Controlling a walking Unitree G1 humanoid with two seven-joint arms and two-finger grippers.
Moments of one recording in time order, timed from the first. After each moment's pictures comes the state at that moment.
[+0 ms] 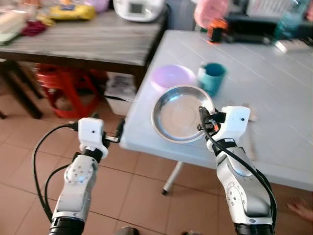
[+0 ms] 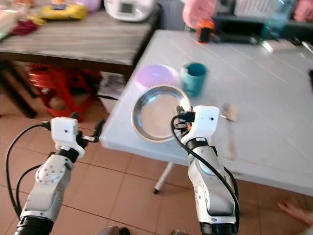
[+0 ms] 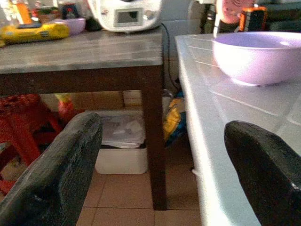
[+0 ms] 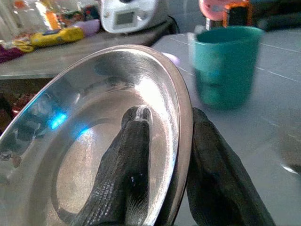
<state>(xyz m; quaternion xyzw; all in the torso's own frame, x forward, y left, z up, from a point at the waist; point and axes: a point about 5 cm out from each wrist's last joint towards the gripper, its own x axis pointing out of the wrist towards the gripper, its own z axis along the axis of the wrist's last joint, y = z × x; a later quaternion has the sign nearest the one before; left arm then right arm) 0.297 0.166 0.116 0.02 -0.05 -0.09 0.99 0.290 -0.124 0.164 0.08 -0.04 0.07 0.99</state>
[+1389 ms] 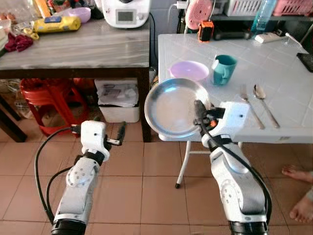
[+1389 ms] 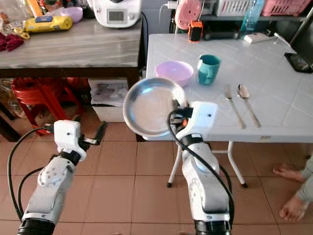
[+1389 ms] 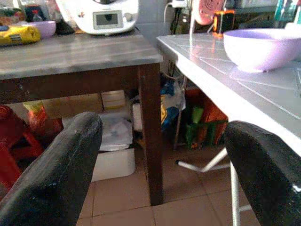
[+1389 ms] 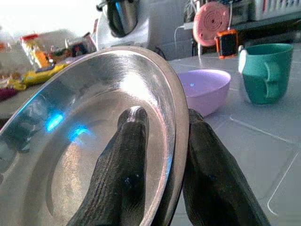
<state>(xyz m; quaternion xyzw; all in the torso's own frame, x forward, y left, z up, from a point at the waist) 0.296 0.162 0.110 0.02 -0.04 -0.10 0.99 0.294 -0.115 0.180 0.11 -0.09 0.08 0.99</state>
